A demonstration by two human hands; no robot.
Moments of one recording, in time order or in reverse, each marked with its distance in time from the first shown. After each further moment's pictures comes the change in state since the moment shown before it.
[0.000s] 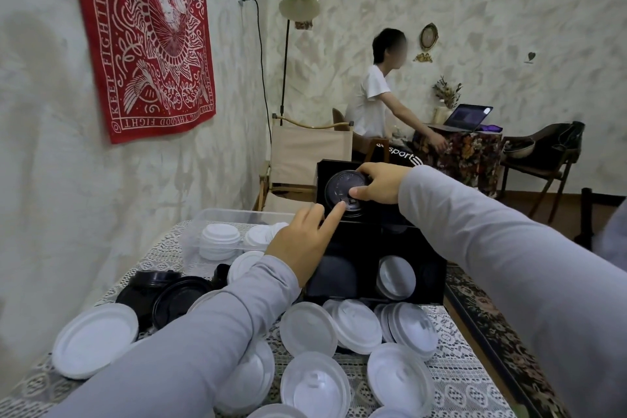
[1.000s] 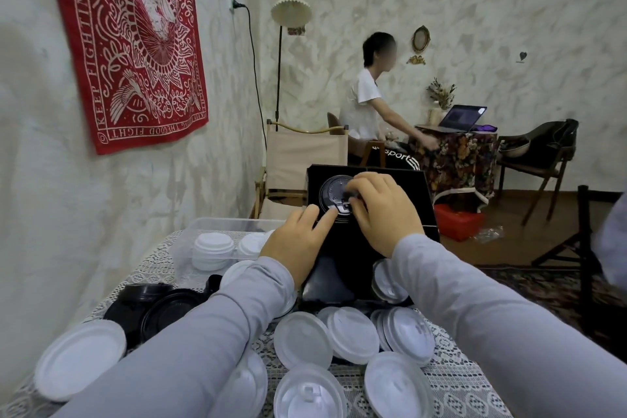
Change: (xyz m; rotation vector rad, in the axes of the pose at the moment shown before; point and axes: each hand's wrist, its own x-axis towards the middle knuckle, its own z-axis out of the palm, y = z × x) left_hand 0.010 -0.005 0.008 -0.081 -0.069 0.011; right_hand 0.001 0.036 0.071 -0.088 0.830 -0.440
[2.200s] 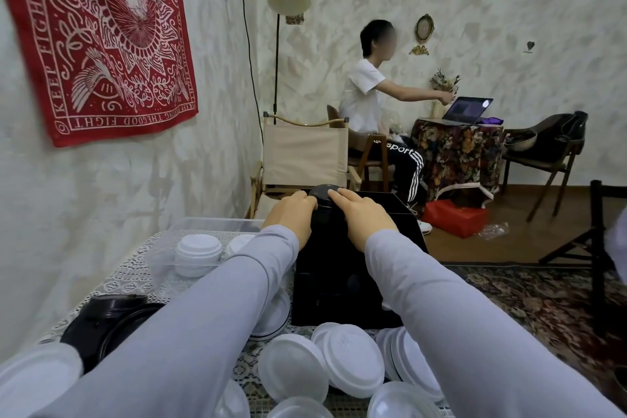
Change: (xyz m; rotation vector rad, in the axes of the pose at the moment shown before) left_hand 0.050 -0.031 0.052 -0.121 -0.576 -0.436; right_hand 0.019 0.030 0.082 -0.111 -0.565 0.235
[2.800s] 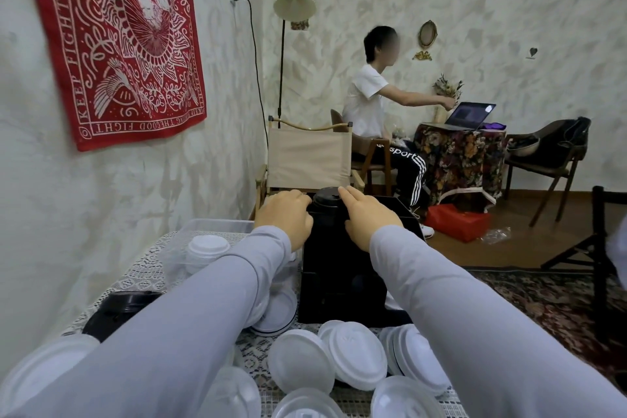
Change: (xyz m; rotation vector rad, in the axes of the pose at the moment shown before) left_hand -0.020 -0.008 -0.026 0.026 0.058 -0.019; right_hand -0.010 -0.011 -0.024 0.015 -0.050 0.032
